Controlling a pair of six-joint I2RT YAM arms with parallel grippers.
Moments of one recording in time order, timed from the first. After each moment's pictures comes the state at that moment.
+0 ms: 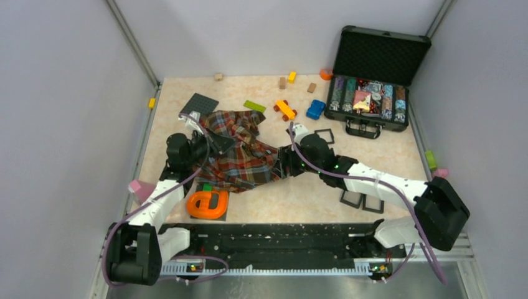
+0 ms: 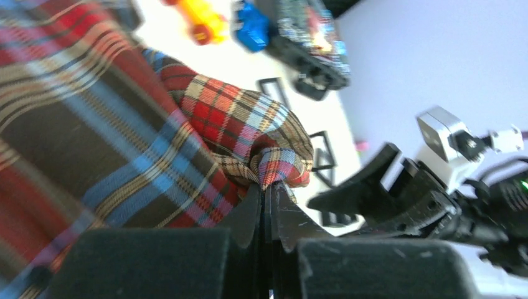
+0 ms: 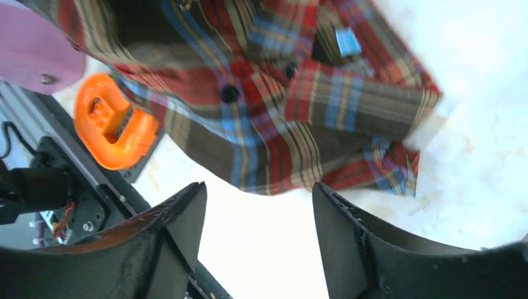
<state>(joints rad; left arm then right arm) -0.09 1.07 0.51 0.34 0.57 -0.76 0.83 1.35 0.78 -0.02 -0.08 0.48</state>
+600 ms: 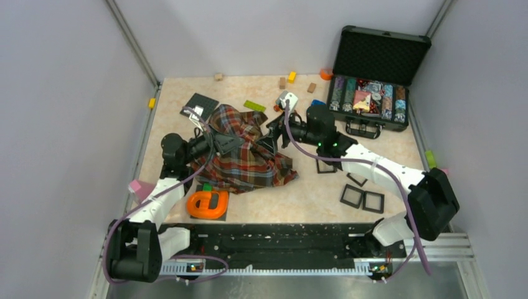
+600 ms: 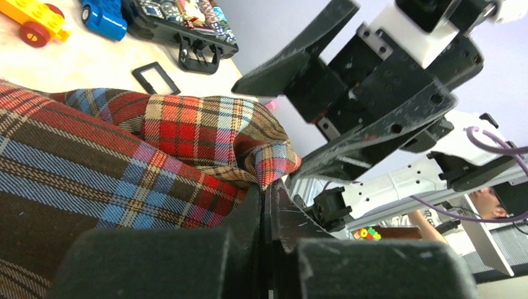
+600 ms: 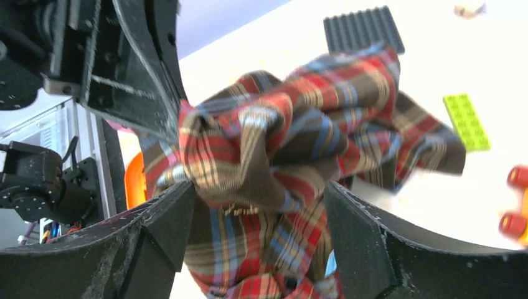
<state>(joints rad) -0.09 1.10 0.50 0.75 0.95 -1.03 0.74 1.42 1.01 0.23 -0.38 0.16</state>
